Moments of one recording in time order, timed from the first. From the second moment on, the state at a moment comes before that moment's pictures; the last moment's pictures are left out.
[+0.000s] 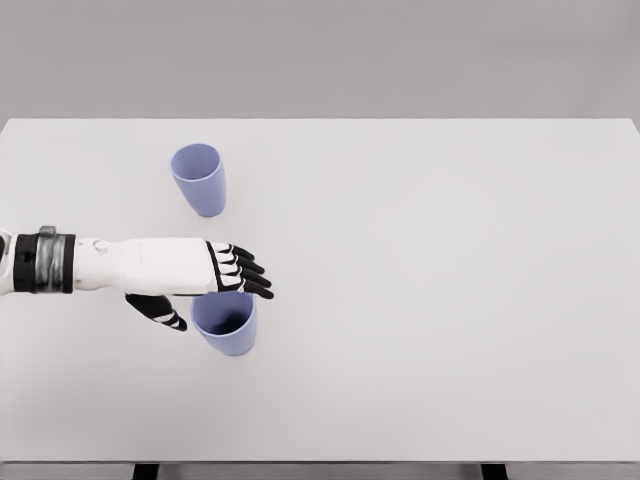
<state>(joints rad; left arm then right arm) -0.73 1.01 -0.99 -1.75 -0.12 -0.61 -0.45 -0.01 0.00 -0.07 0.14 0.07 -0.15 0.15</state>
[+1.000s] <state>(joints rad) -0.65 0.96 -0.95 -1.74 -0.18 -0.61 -0.41 -0.01 0.00 -0.07 0.14 0.07 -0.15 0.15</state>
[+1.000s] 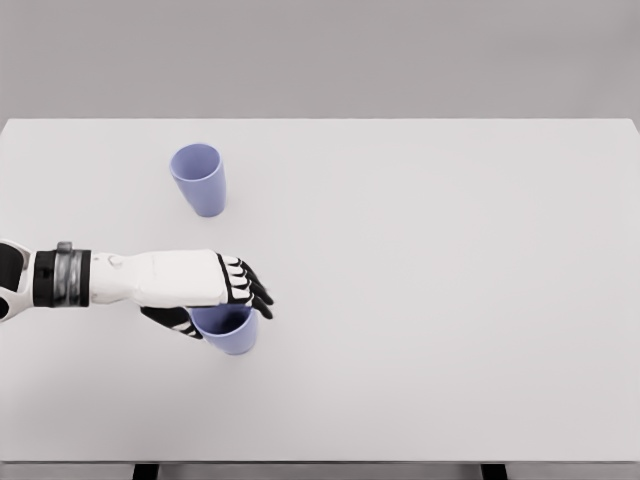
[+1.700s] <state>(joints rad) -0.70 1.00 -0.84 -1.75 -0.13 -0.61 -0.41 -0.01 0.00 -0.07 0.14 0.07 -0.15 0.15</state>
